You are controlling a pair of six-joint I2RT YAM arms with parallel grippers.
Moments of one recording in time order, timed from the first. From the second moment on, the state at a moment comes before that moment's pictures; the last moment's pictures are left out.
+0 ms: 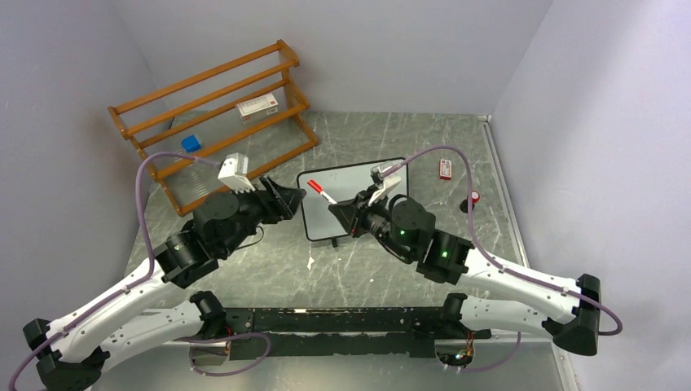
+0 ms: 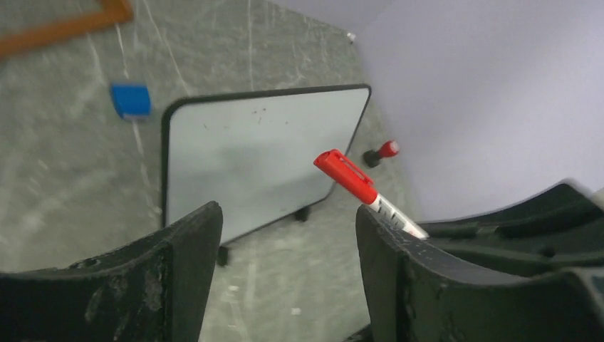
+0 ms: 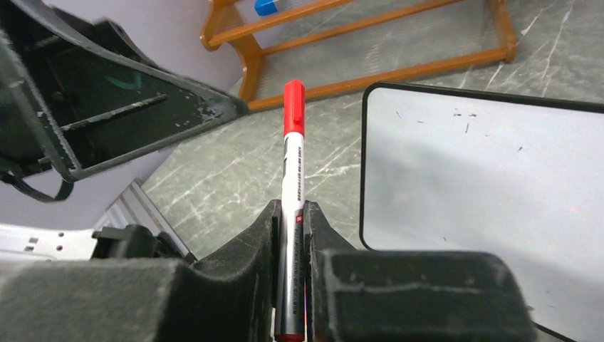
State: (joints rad) left arm -0.89 0.74 0.79 -0.23 -0.38 -0.87; right arm 1.13 0.96 0.81 0.07 0.34 0.44
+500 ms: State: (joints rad) left arm -0.89 0.78 0.92 -0.35 -0.11 0.14; right arm 0.89 0.94 0.98 -0.26 -0.07 0.29
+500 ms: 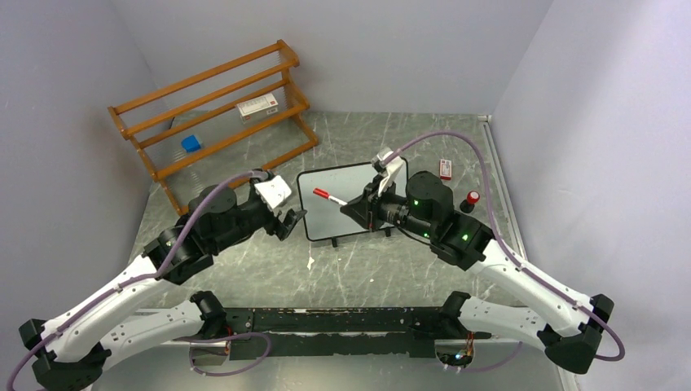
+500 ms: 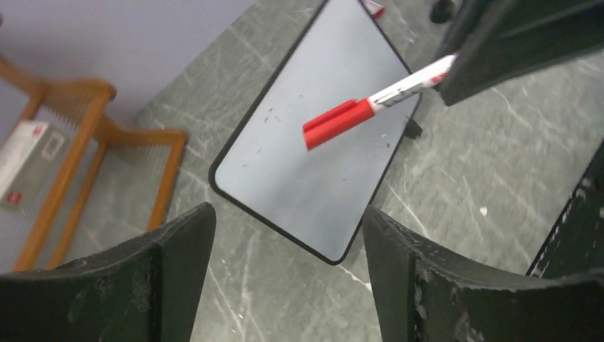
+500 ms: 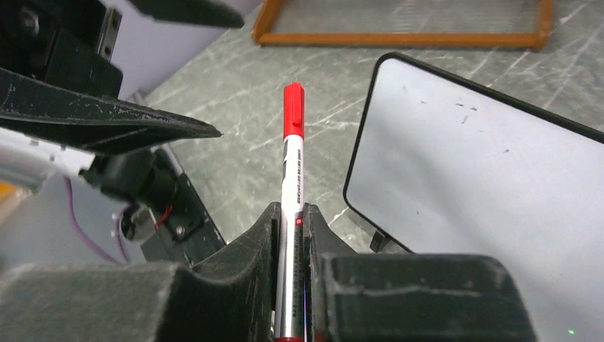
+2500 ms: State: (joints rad) left arm -0.63 1.18 1.20 -0.63 1.02 0.49; right arm 0.89 0.89 0.99 -0.36 -0.40 -0.07
